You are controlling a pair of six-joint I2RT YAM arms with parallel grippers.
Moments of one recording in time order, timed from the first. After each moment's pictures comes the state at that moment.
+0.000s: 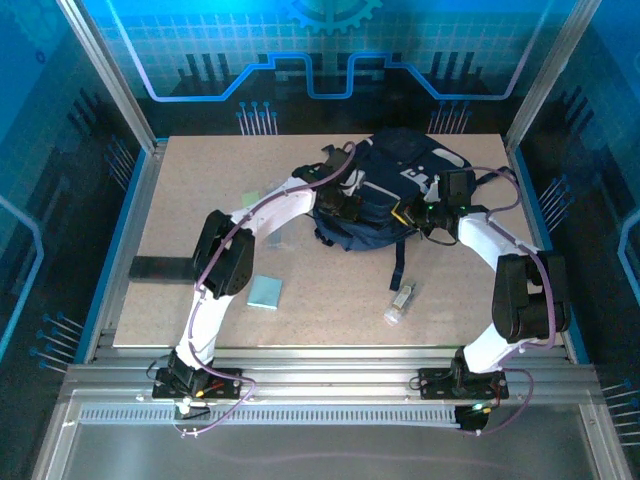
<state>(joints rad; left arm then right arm) -0.59 2.21 1.92 -0.75 0.12 -0.25 0.08 1.60 1.01 -0.24 -0.53 0.81</state>
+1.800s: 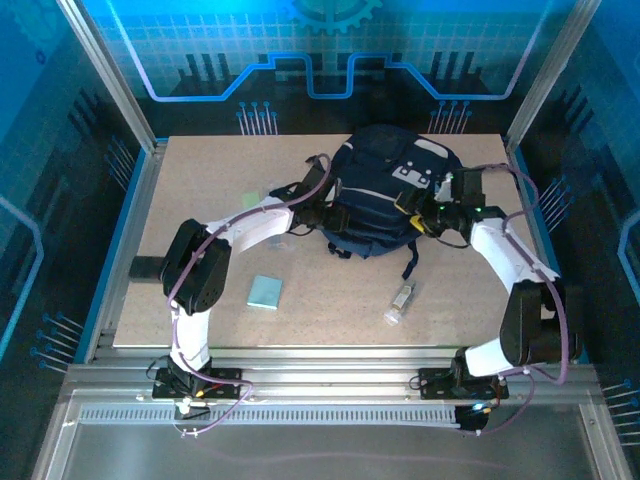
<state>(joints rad) -0.57 1.96 1.46 -0.46 0.06 -0.40 0.07 1.47 1.01 -0.38 -0.52 0.79</state>
